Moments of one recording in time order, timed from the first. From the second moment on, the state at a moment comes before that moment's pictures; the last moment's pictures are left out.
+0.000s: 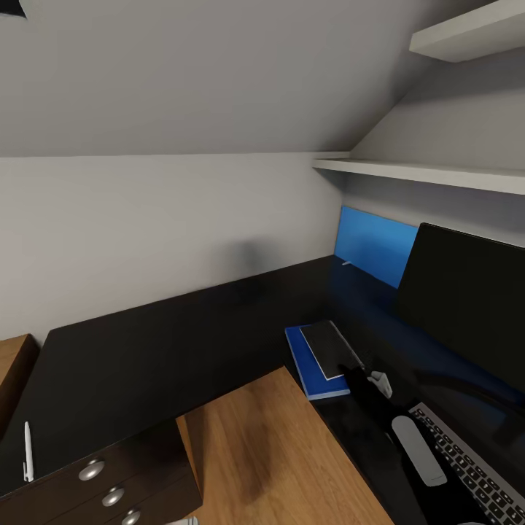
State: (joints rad) left arm 0.18 -0.16 0.05 -1.21 0.08 0.23 0.00; right arm -0.39 -0.08 -0.04 -1.04 -1.15 0.31 0.13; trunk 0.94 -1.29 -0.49
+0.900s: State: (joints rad) left arm 0.18 -0.16 0.05 -1.21 0.08 0.23 0.00; right arm -0.39 -0.07 -0.04 -1.06 -1.15 0.32 0.07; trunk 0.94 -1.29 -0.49
